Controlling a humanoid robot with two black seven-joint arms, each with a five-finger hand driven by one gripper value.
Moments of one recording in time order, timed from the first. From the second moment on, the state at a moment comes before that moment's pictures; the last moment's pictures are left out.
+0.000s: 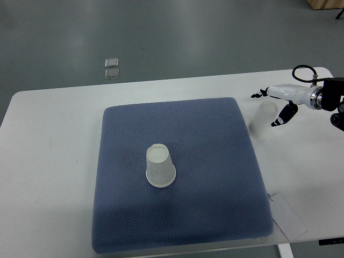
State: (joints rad) left arm -0.01 0.00 -0.04 -0.21 0.05 0.10 -0.05; right arm 0.95 -0.60 0.24 0.85 -1.50 0.16 0.23
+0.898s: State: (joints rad) left arm -0.01 0.00 -0.04 -0.21 0.05 0.10 -0.05; right arm 0.97 -0.60 0.22 0.80 -1.52 0.15 0.26
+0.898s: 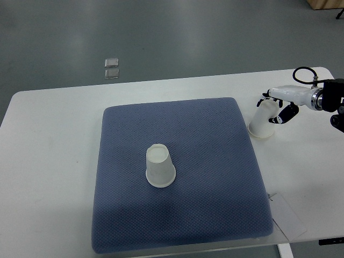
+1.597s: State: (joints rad) left arm -0.01 0.00 -0.04 -0.21 0.05 0.10 -0.05; right arm 1.36 -0.64 0.24 1.10 -1.47 0.31 0.48
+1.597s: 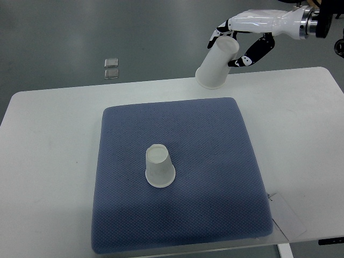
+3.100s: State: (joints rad) left arm -0.01 0.00 -0.04 -0.21 0.05 0.10 -0.05; right arm 1.39 -0.40 0.18 1.27 -1.58 0.46 0.47
